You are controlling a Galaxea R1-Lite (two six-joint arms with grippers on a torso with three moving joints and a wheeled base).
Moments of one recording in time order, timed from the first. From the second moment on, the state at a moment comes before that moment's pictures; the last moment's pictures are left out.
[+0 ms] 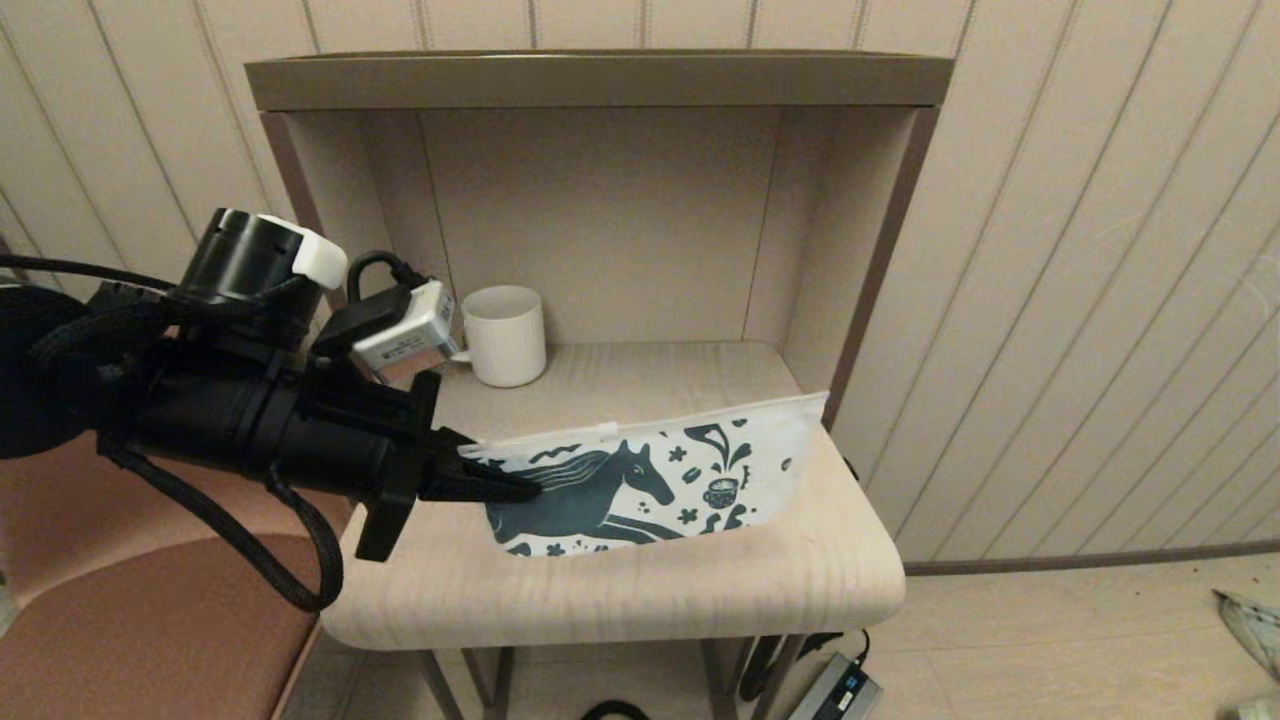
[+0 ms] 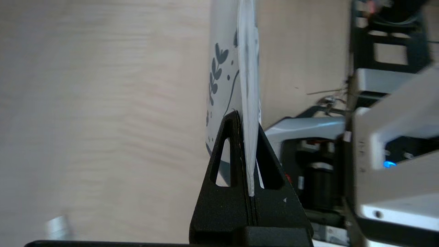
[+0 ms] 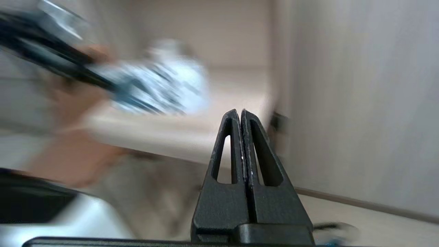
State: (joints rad) left arm -0.42 1.62 -1.17 0.30 -0.82 0.71; right arm 0.08 0.30 -0.80 0.34 0.32 0.20
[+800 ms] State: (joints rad) left arm -0.52 1.67 -1.30 0.29 -0.89 0.70; right arm 0.35 1.37 -1.58 0.70 0.56 -0.18
